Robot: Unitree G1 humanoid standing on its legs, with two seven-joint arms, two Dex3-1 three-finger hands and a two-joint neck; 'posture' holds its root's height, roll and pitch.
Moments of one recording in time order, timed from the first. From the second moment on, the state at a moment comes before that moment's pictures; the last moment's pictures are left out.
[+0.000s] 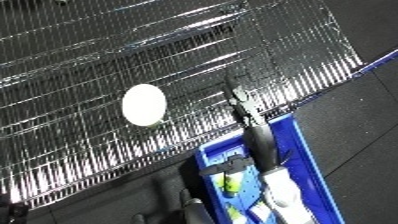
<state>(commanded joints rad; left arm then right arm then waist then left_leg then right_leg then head) -0.12 0.44 -0.11 0.09 -0.72 -0.15 -0.14 -0.16 -0.44 0.12 -0.02 0.31 -0.31 -0.14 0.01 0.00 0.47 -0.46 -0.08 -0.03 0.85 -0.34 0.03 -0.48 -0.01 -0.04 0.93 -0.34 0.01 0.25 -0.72</state>
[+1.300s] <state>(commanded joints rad) -0.17 0.46 -0.20 0.05 -0.74 -0.13 -0.10 -0.41 -0.44 0.22 0.21 0.34 -0.25 -0.18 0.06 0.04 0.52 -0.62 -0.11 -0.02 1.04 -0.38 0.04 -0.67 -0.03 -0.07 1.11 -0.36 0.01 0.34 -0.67</state>
